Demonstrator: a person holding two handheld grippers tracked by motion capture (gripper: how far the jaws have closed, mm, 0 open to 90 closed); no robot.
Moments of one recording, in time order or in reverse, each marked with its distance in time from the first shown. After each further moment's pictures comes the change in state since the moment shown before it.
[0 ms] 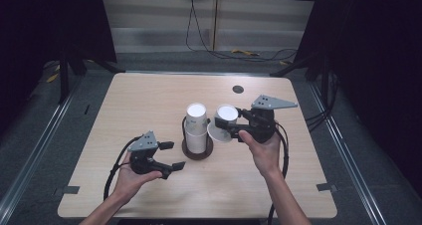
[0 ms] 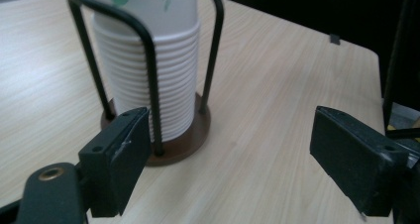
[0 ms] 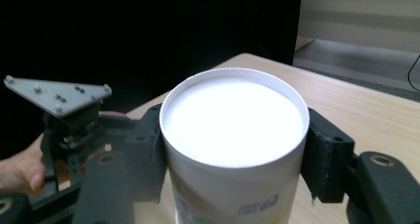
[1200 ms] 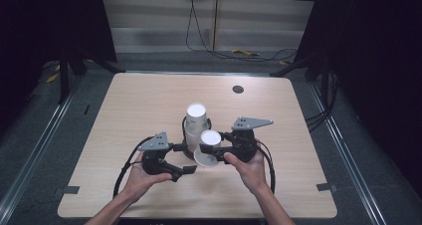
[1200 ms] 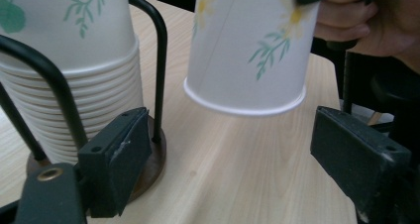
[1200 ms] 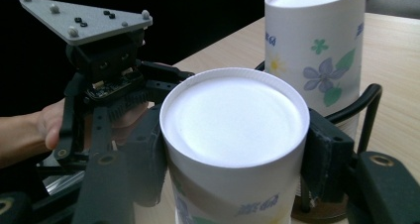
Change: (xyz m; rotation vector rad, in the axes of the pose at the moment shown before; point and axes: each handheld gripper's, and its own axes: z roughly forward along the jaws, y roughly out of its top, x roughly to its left) left arm -0.010 0.006 0.024 -0.029 -0.134 0.008; right arm 0.020 -0.052 0.033 0.123 0.145 0.041
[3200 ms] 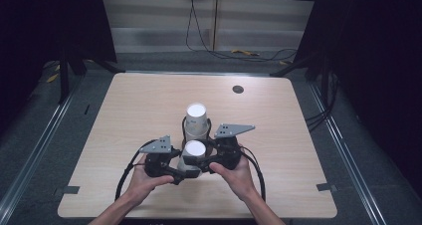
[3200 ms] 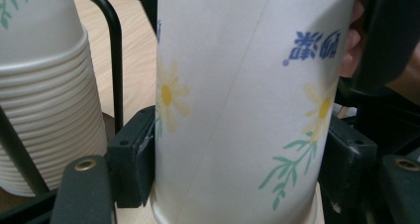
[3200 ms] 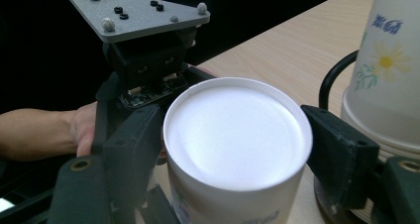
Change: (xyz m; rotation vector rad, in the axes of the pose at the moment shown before) left arm -0.005 -0.002 0.004 0.009 -0.095 -0.003; right arm 0.024 -0.005 0.030 0.015 0.113 -0.014
